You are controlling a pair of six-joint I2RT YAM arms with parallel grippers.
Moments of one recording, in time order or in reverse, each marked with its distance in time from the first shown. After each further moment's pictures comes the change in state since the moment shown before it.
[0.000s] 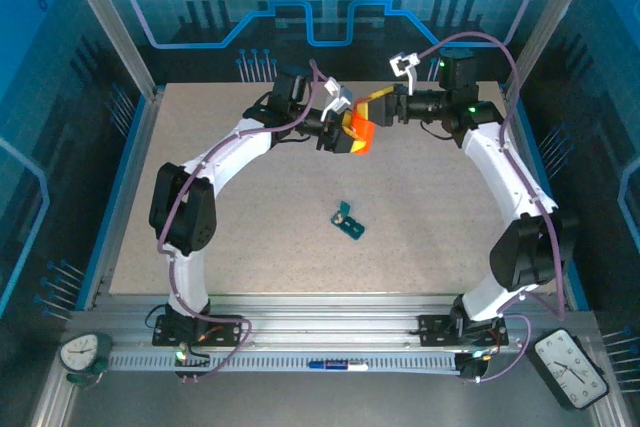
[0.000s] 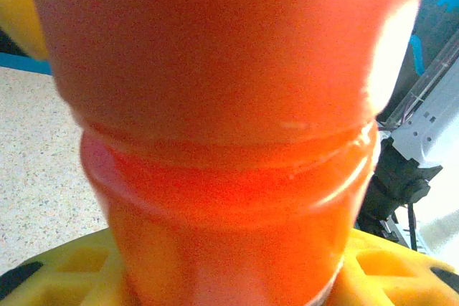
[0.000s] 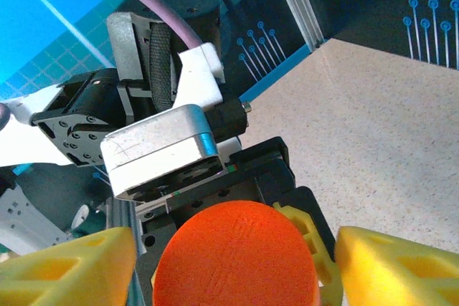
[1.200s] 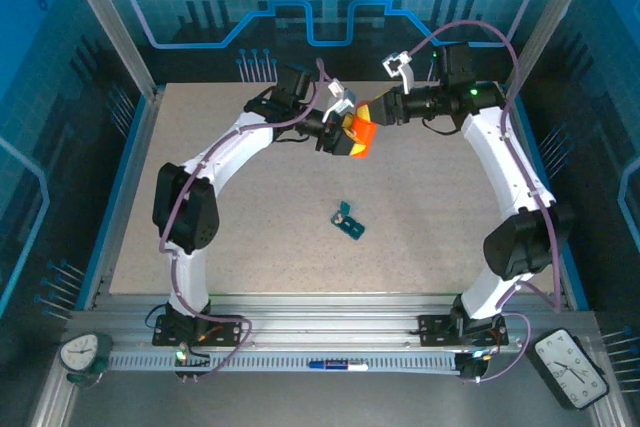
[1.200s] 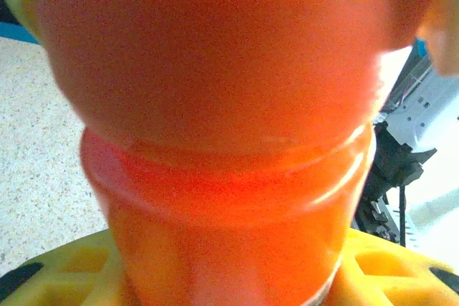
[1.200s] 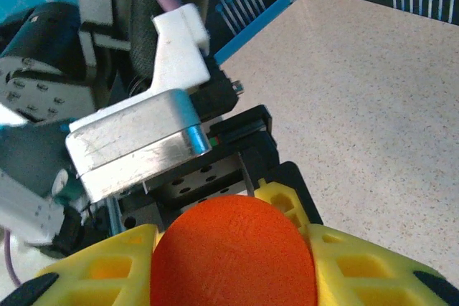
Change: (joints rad) left arm -0.005 0.024 0.110 -0.272 -0.037 0.132; right arm 0.020 0.065 0.198 -0.381 0.113 -0.187
